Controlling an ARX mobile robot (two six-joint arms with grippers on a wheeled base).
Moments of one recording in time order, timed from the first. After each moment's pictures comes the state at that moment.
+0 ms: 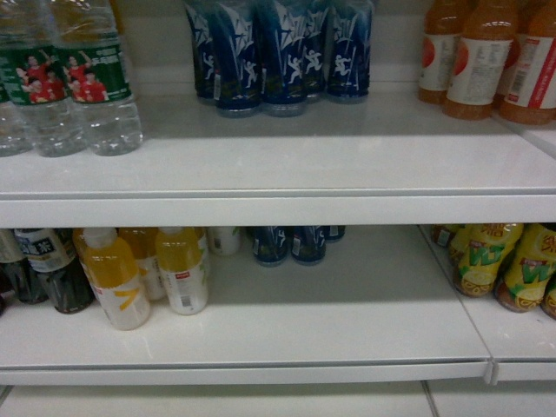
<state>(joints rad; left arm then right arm) 0.00 0.01 0.01 0.00 0.00 0.00 0.08 0.48 0.37 0.02 -0.18 0.24</state>
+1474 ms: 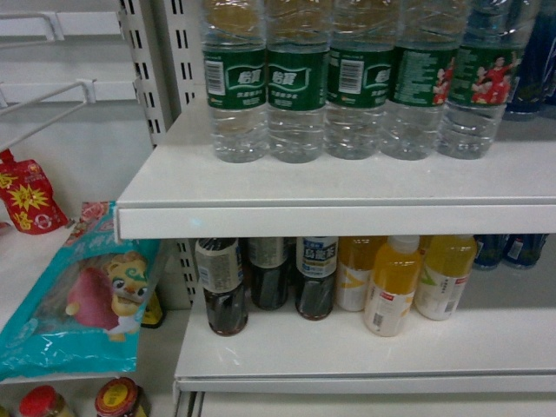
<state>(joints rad) 0.00 0.01 0.01 0.00 0.00 0.00 0.09 0.48 0.37 0.02 -0.18 0.24</state>
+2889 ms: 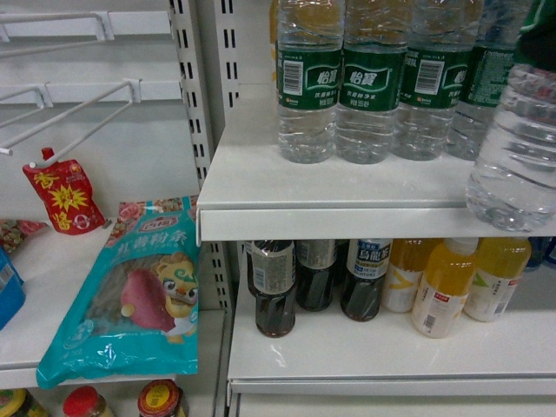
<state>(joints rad) 0.00 0.01 0.01 0.00 0.00 0.00 0.19 1.34 0.71 0.42 -0.05 0.03</state>
